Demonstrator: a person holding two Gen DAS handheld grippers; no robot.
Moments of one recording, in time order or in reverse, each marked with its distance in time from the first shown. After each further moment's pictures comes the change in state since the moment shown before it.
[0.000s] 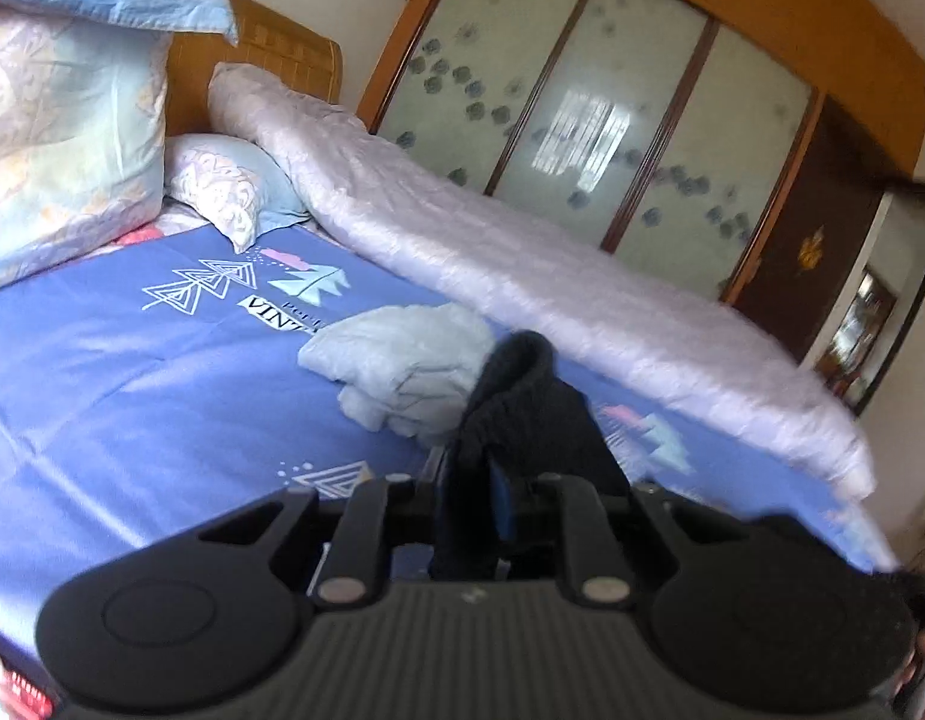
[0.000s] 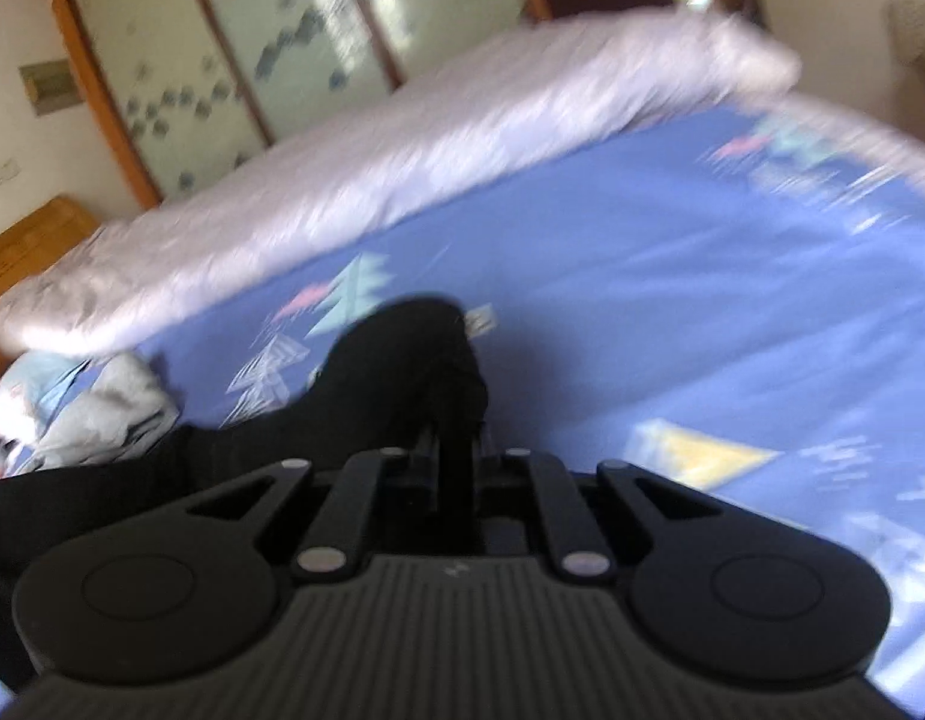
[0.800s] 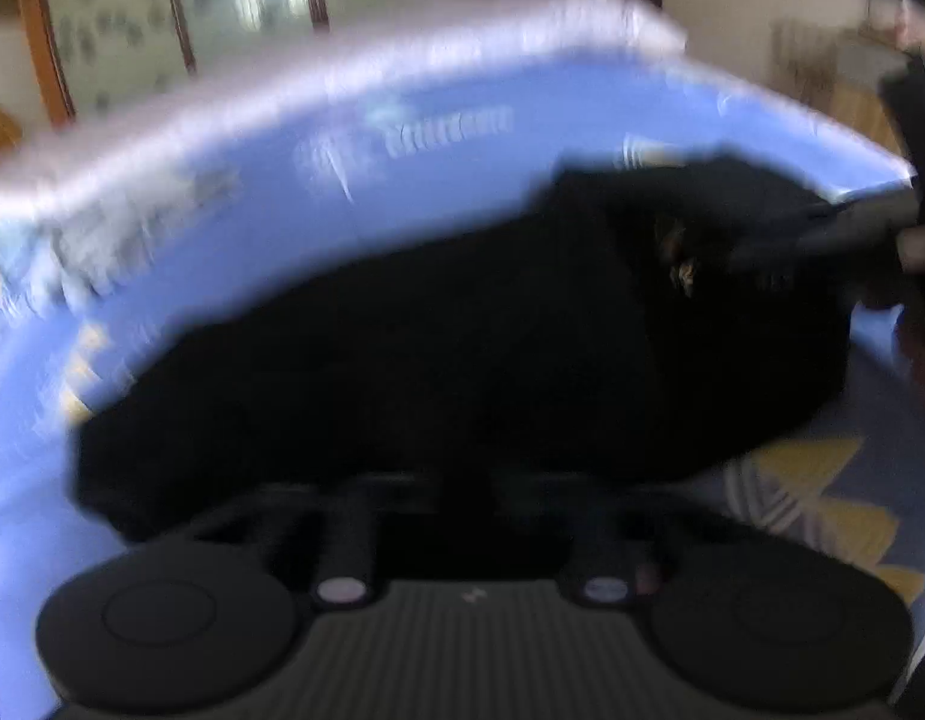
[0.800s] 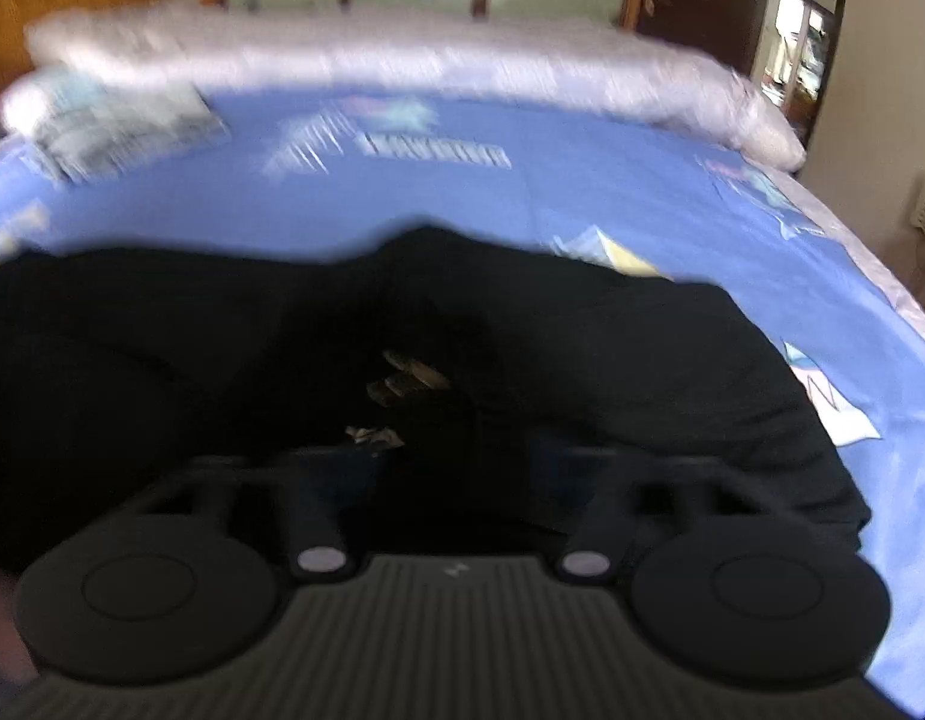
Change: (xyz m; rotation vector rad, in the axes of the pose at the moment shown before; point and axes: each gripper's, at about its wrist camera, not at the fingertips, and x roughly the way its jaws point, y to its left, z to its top) left arm -0.004 -0.168 -0.220 0.727 0.475 -0.110; right arm -0.075 0.018 -0.131 -0.434 0.159 -0.118
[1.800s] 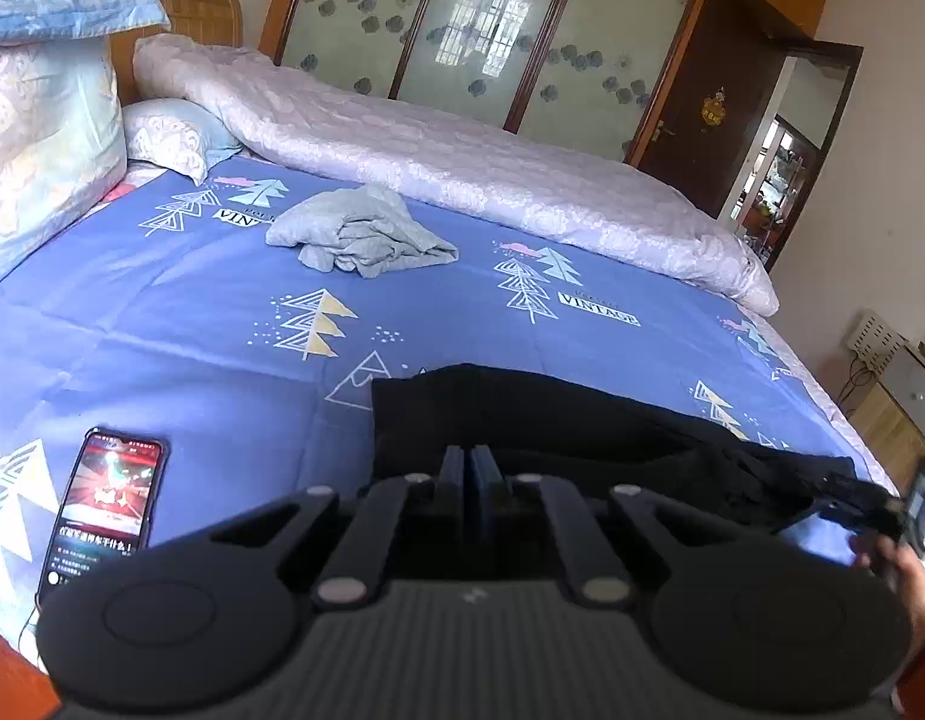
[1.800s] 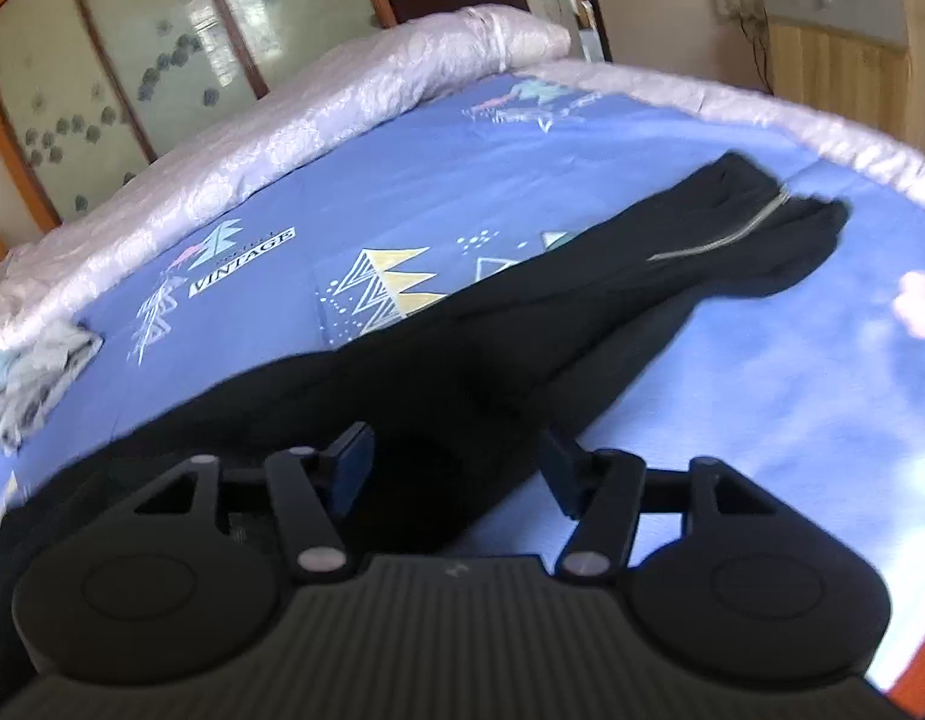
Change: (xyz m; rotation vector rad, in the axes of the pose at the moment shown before) left arm -0.219 0.143 -0.066 -0.512 -0.261 -0.023; right arm -0.015 -0.170 0.003 0.595 -0.061 -0.065
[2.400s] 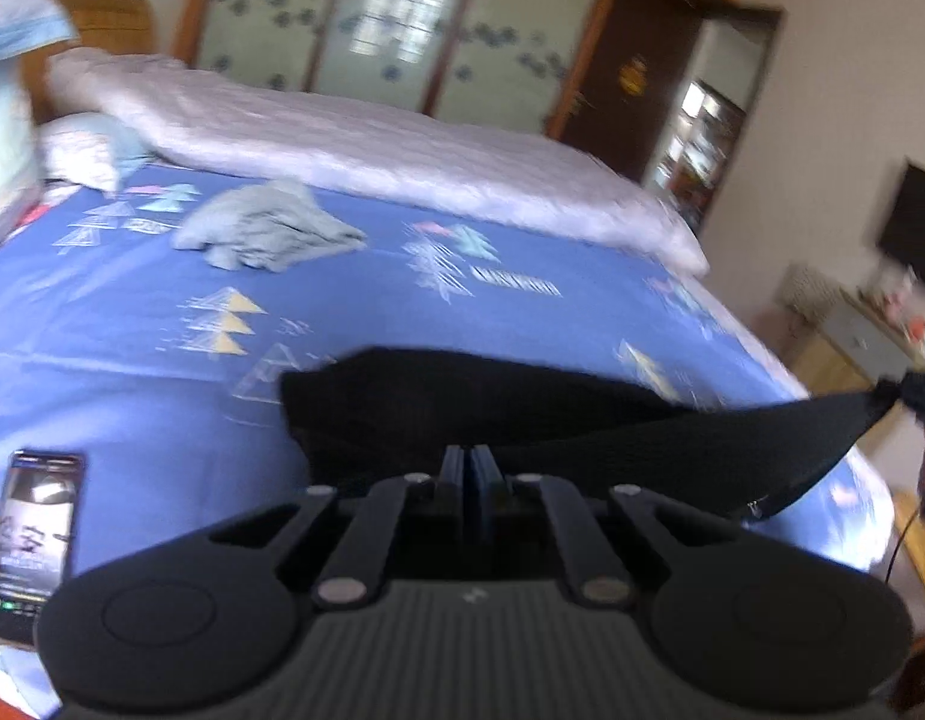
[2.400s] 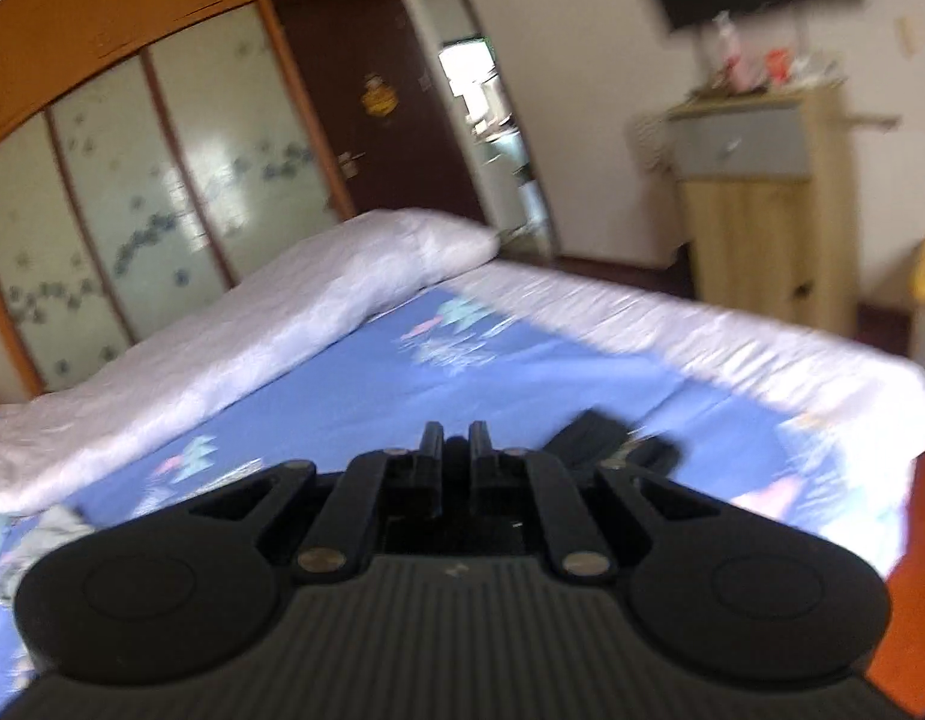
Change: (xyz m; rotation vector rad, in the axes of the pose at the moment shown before) left arm 0.014 -0.042 -0.017 0.129 0.048 -0.136; right arm -0.162 -0.056 0.043 0.044 -0.366 -0.087
